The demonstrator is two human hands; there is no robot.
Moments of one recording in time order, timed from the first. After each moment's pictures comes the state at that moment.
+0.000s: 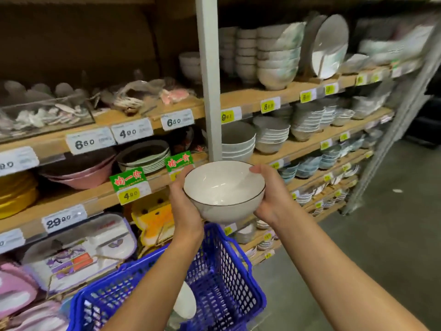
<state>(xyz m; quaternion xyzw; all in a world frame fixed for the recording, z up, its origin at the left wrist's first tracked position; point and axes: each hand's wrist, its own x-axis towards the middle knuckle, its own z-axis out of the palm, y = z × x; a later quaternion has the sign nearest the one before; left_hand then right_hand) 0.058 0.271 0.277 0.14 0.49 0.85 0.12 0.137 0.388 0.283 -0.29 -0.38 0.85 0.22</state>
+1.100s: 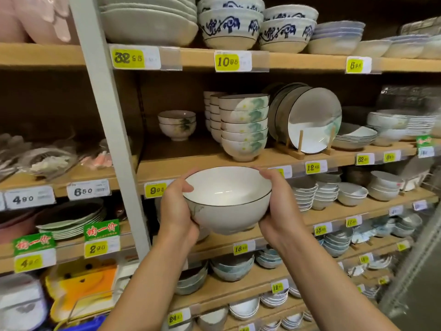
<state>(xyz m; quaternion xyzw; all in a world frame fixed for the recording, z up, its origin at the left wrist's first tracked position) 0.097 0.530 0.384 0.05 0.46 0.87 0.17 0.165 0.659 0.382 -0.17 -0.49 0.82 0.24</state>
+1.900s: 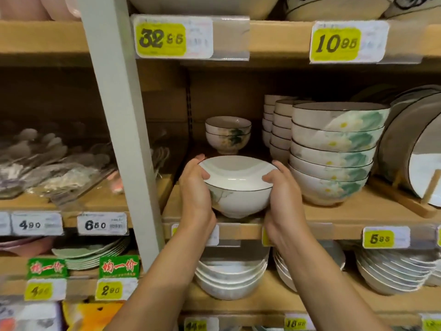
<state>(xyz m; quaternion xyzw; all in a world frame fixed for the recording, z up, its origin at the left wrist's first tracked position) -0.078 0.569 0.392 0.01 0.51 0.86 -0.03 -0.049 0.682 0.377 -0.15 -0.53 0.79 0.27</state>
